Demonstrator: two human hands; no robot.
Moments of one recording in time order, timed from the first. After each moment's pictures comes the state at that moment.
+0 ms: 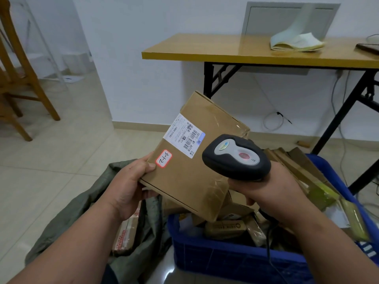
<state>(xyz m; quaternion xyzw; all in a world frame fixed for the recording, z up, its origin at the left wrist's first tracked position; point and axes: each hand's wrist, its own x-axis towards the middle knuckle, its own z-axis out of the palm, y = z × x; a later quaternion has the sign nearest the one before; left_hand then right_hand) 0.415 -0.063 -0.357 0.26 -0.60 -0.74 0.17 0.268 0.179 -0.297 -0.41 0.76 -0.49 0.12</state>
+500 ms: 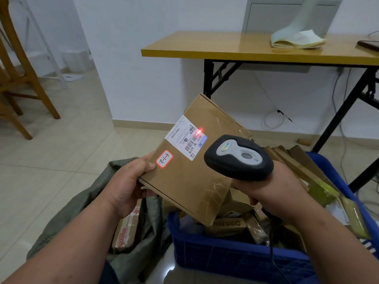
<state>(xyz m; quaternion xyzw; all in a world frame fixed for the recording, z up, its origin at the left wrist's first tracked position) 0.417 -0.063 -0.356 0.27 -0.60 -0.74 0.17 0.260 0.182 -0.301 -0.42 0.79 -0.42 0.12</state>
